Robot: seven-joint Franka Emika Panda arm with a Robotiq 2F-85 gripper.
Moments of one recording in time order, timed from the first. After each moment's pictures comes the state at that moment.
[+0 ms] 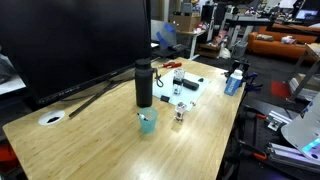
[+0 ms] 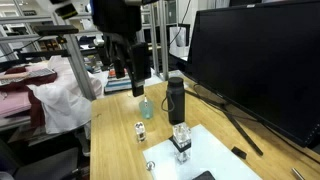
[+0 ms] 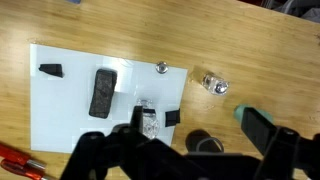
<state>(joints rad) 0.04 -0.37 -0.11 -2.32 0.06 1.91 -0.28</state>
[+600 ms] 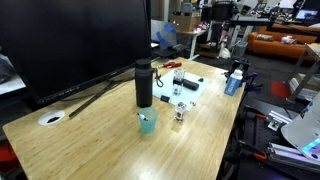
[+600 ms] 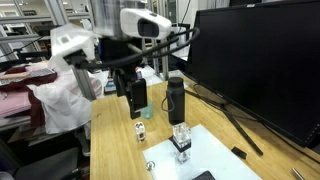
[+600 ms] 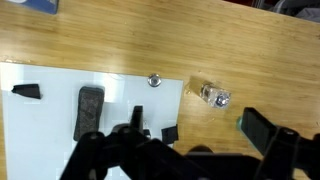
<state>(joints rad) 0.04 -0.32 -0.11 -2.42 0.12 2.02 -0.27</state>
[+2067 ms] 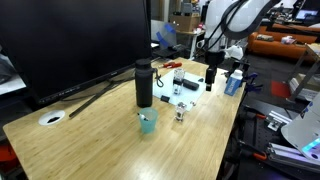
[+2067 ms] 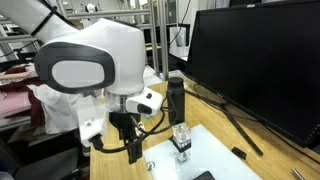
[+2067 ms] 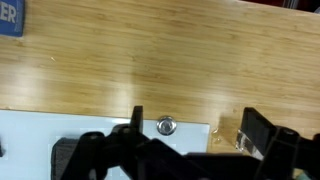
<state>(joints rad) 0.04 -0.09 -0.03 -2.62 0.09 2.39 -0.18</state>
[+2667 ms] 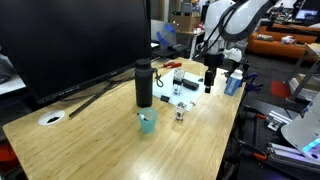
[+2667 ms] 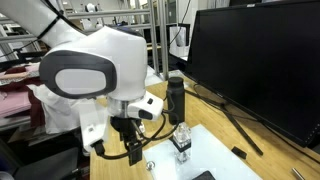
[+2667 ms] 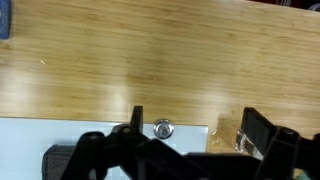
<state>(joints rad) 0.04 -0.05 -0.03 -2.62 0.14 2.42 -0.21</state>
